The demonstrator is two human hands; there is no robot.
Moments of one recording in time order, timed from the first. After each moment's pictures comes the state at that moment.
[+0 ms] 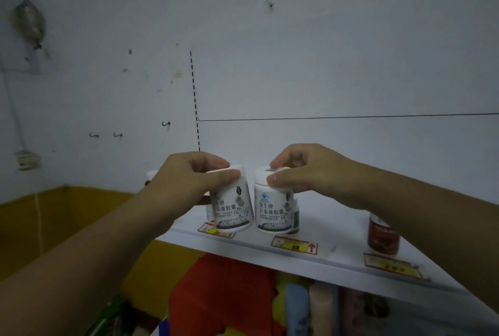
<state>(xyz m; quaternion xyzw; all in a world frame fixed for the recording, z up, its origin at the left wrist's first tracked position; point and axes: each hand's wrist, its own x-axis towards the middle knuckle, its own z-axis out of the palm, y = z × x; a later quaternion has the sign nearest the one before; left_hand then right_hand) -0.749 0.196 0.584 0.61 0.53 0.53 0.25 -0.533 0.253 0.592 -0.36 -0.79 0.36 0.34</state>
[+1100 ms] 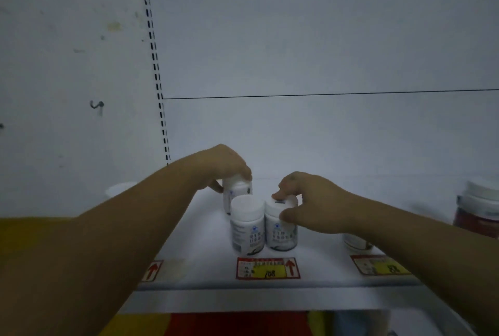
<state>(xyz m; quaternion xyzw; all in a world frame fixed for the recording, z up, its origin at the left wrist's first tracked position) -0.855 0.463 0.561 0.71 0.57 0.23 0.33 -0.680 0.386 0.514 -0.58 -0.78 0.08 0.23</state>
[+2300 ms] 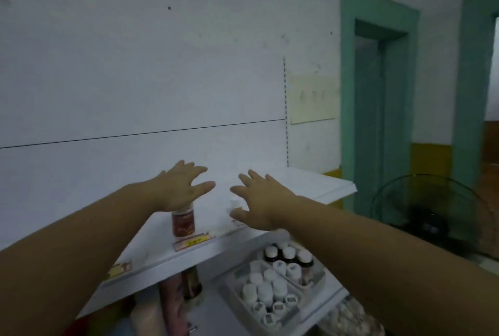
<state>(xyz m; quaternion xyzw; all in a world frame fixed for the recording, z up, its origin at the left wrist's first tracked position) -0.536 0.275 0.566 0.95 0.30 0.11 0.01 -0.388 0.130 0.529 -0.76 -0.63 -0.14 0.04</state>
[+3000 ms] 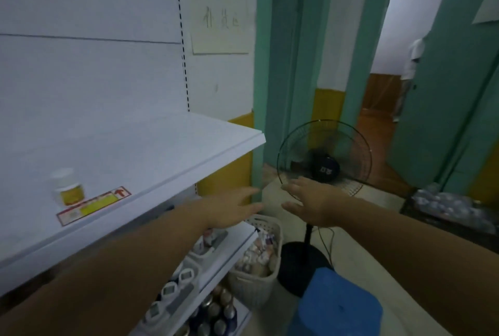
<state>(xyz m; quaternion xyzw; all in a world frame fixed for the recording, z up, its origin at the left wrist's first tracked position) -0.216 0.185 0.384 0.97 0.02 -0.05 0.24 -0.124 -0.015 0.399 -0.92 -0.40 0.05 0.01</state>
